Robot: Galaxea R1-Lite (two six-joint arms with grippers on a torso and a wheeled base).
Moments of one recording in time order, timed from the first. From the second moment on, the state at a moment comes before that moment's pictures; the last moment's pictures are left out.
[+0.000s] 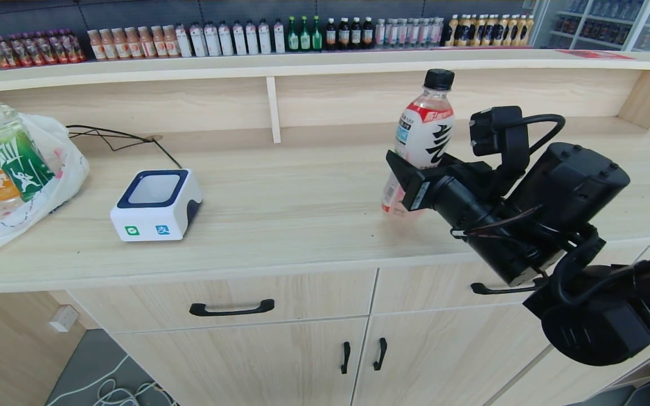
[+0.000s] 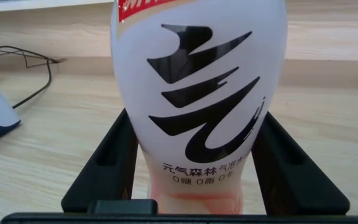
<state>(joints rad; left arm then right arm) 0.00 0.00 0.00 0.00 0.00 0.00 0.61 1.84 -0.87 -1.27 -0.22 -0.04</state>
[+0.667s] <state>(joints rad) 0.00 0.00 0.00 0.00 0.00 0.00 0.61 1.63 -0.71 -1.27 -0.22 -0.08</state>
